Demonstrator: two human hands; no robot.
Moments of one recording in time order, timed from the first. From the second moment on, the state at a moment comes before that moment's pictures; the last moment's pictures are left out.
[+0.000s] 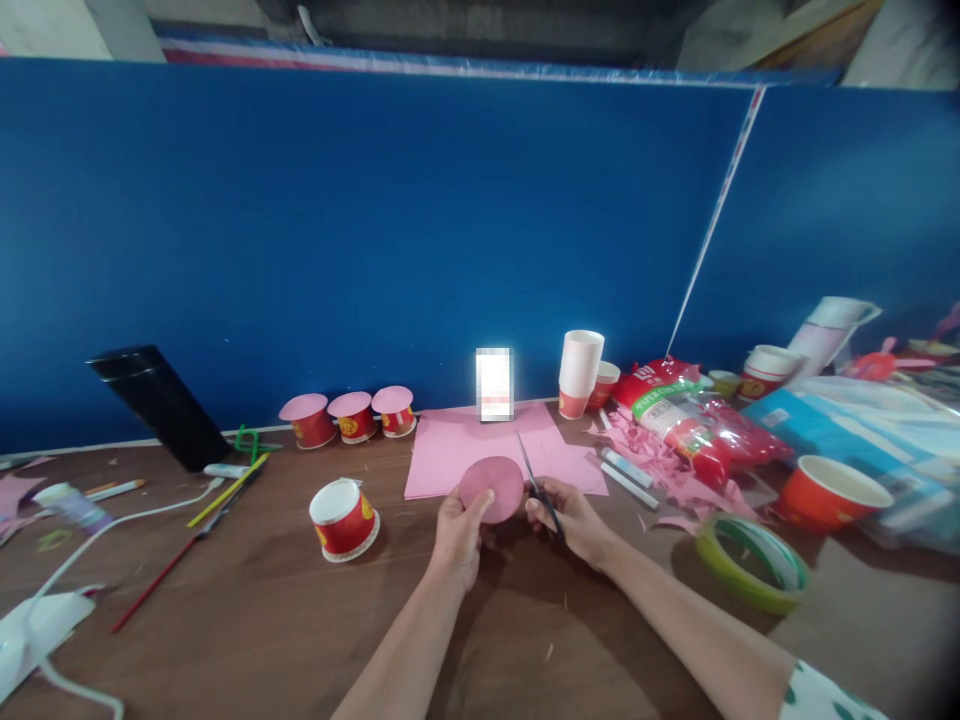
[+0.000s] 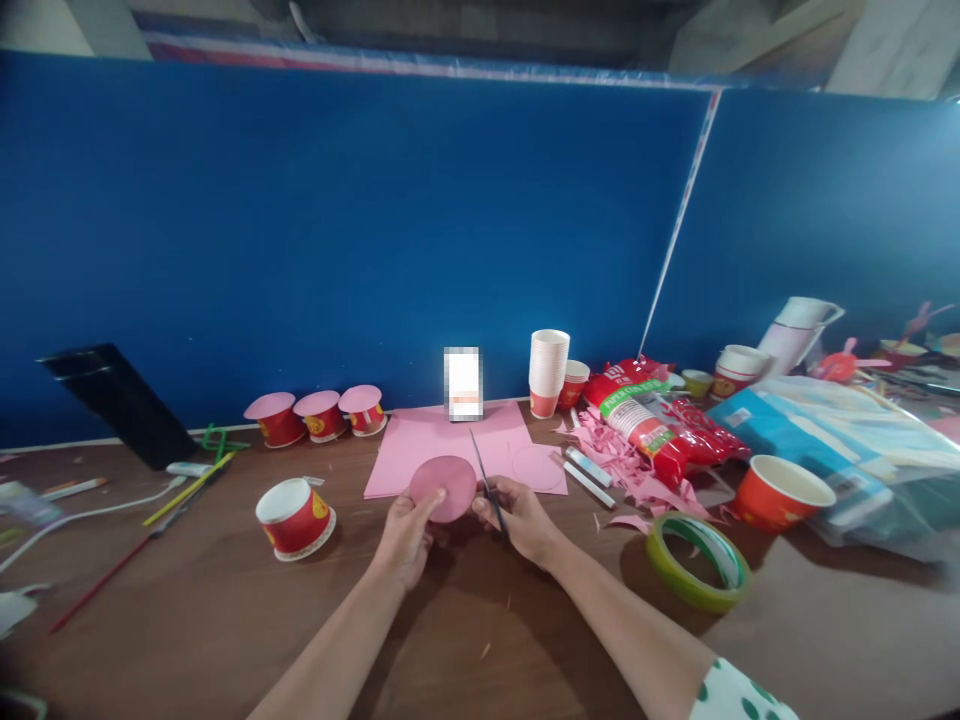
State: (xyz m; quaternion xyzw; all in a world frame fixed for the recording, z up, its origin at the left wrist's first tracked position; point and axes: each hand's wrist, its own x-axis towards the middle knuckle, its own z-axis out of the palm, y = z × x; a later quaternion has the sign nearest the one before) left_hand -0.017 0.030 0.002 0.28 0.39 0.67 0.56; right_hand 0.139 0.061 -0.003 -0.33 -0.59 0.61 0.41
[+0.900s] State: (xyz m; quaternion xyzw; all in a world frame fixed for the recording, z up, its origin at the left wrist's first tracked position) left_hand -0.019 0.032 0.005 0.24 0.39 0.68 0.57; right_hand 0.140 0.061 -0.002 -0.32 -0.60 0.61 0.41
